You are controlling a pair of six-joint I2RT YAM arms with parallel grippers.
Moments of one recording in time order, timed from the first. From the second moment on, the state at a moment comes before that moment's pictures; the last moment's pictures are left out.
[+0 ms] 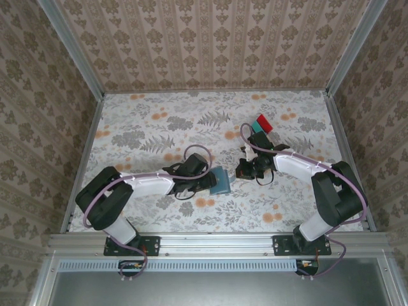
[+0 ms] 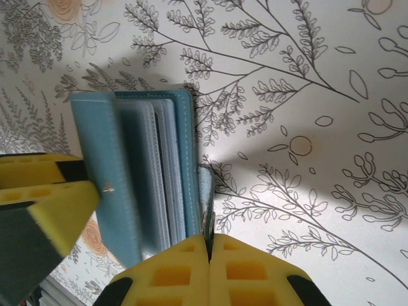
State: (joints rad) left arm -0.89 1.60 0.73 -0.08 0.11 -0.98; right arm 0.41 1.57 0.88 -0.50 -0.43 0.49
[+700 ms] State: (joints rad) left arm -0.90 1.66 0.76 0.01 0.13 -0.99; right arm 0.50 1.61 0.94 -0.48 -0.52 0.45
